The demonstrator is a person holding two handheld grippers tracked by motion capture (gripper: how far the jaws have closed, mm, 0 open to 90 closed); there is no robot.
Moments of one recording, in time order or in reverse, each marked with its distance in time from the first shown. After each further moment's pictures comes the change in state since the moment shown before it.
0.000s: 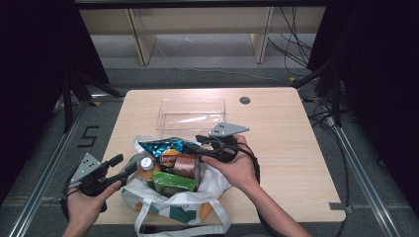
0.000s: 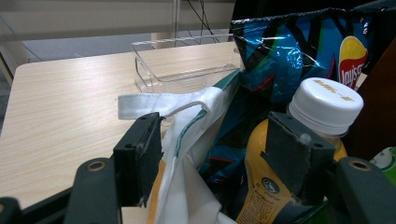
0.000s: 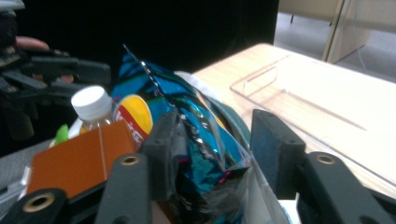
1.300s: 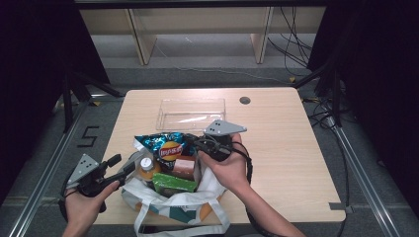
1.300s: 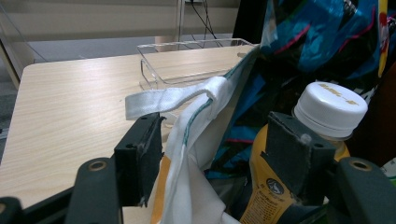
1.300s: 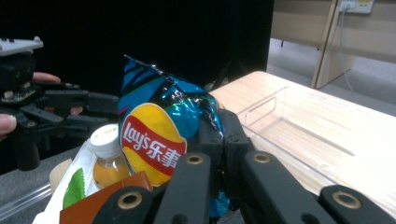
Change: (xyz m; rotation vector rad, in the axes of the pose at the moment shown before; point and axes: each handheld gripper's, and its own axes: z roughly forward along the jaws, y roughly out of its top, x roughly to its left) left arm 0.003 -0.001 -0.003 -0.023 0.009 -0.018; right arm 0.020 0.019 -0.005 -0.105 -0.025 0.004
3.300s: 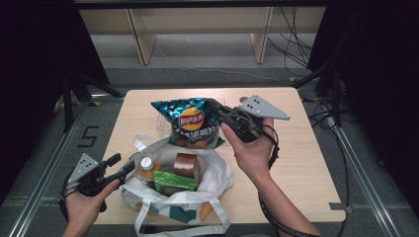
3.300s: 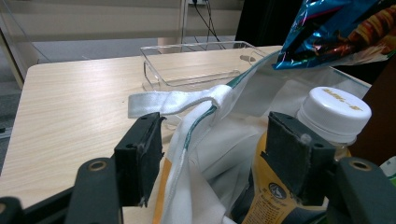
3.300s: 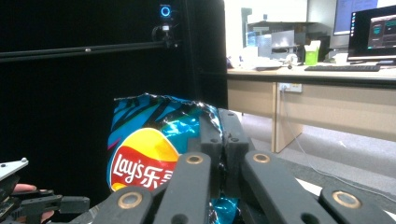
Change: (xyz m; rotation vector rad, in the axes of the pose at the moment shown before) left arm 0.000 0.001 0.001 -0.011 0.008 -0.009; right arm -0.017 0.056 -0.064 -0.299 -0.147 0.034
